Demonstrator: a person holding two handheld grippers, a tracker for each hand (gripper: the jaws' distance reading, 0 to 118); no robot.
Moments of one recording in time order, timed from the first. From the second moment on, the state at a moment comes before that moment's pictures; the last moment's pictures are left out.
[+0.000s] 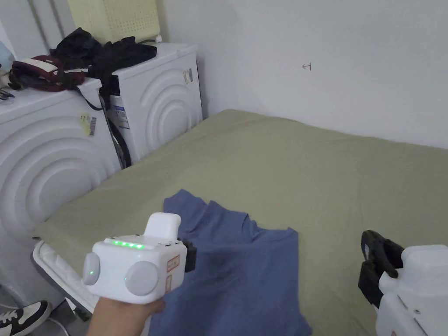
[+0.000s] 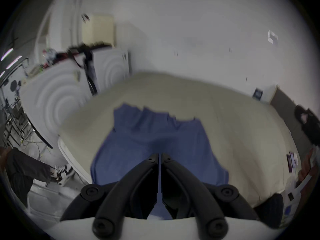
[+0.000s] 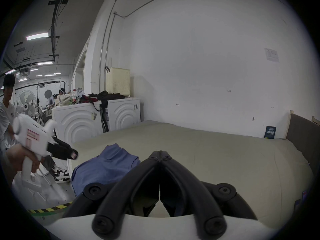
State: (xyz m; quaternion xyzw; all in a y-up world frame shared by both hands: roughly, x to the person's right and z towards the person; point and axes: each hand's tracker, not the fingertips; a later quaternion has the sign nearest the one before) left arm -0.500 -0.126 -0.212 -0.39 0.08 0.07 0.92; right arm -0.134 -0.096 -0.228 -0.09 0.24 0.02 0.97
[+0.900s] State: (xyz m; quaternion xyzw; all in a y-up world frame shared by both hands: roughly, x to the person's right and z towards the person) left arm -0.540 -0.296 -0.389 -0.44 0.11 0.05 0.89; right arm -0.132 -0.158 -0.292 -0.16 0.24 0.02 0.96
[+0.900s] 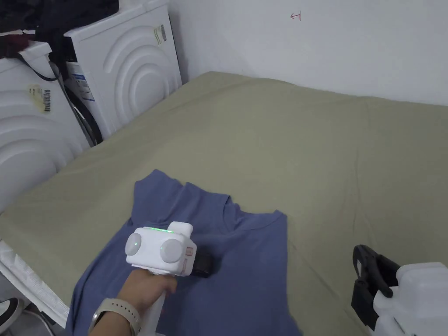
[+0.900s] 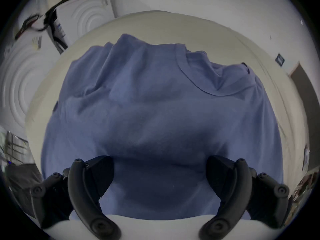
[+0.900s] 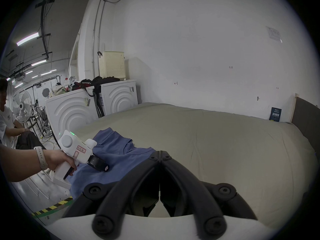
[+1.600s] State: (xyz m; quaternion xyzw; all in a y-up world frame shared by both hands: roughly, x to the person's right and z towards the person) left arm -0.536 -0.267 -0.364 -0.37 0.12 0.04 0.92; right arm -0.120 -0.155 -0.284 -0.16 0.23 0.01 0.96
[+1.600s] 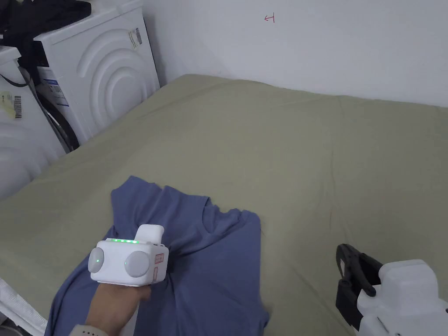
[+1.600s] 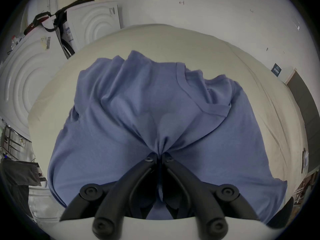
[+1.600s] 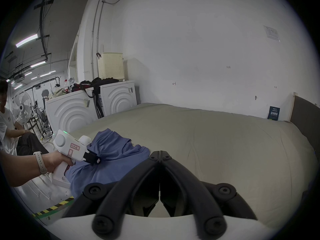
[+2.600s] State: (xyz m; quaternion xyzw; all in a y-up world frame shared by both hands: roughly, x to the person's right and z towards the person) left arm -0.141 -0.157 -0.521 -0.25 -0.19 0.01 0.95; right arm 0.070 -0.160 -0.264 -0.18 0.08 -0.01 0.98
